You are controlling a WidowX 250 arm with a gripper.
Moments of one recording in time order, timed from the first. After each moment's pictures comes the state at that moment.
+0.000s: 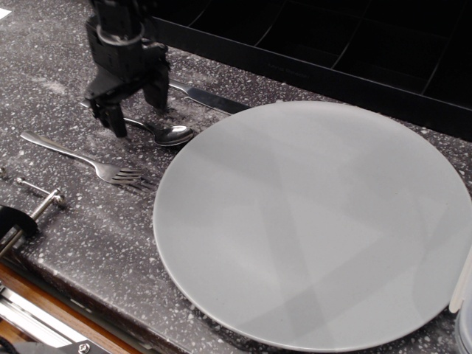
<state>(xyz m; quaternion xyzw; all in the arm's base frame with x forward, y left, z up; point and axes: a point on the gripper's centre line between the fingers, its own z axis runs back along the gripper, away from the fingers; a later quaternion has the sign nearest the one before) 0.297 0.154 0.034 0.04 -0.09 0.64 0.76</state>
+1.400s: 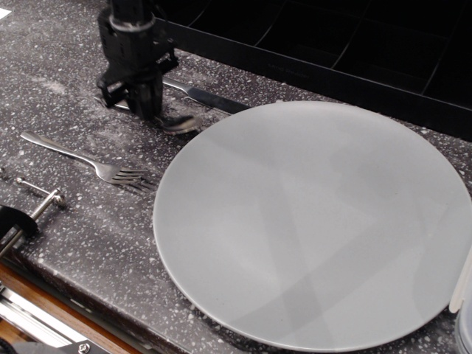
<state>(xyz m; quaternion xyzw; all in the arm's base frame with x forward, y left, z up) 0.307 0.149 0.044 0.03 -0.03 0.67 0.74</state>
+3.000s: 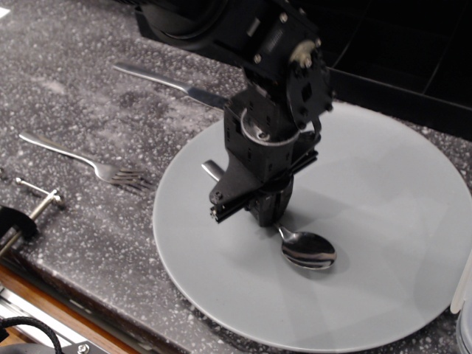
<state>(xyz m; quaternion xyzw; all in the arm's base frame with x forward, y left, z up) 0.242 -0.029 0.041 0.01 -0.09 0.57 0.82</state>
